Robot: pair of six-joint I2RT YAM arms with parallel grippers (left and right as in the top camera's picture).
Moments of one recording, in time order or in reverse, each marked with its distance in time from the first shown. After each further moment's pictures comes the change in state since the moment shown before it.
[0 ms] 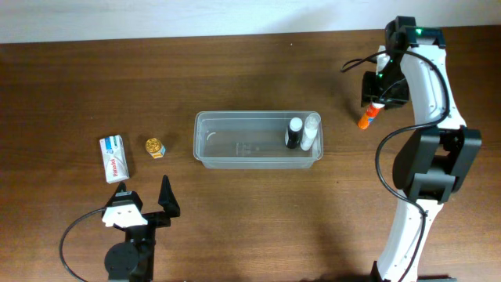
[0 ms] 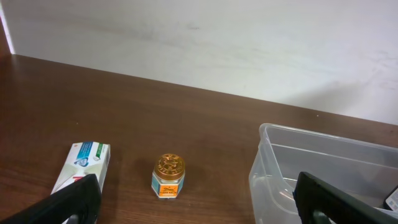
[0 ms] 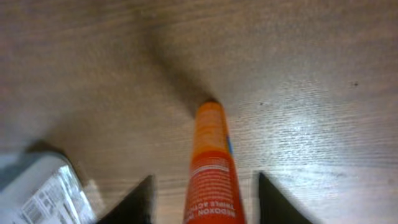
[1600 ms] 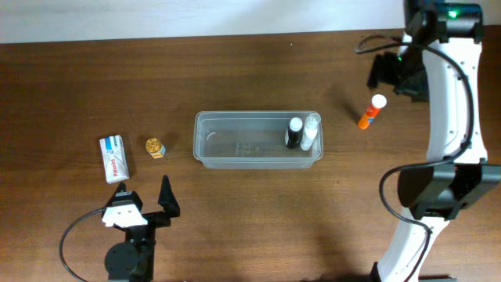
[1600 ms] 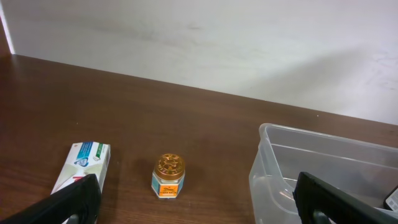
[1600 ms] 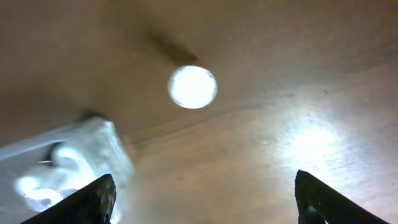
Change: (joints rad) left arm 0.000 0.000 0.000 0.000 0.000 0.000; right arm 0.016 -0.165 0.201 -0.292 0.071 0.198
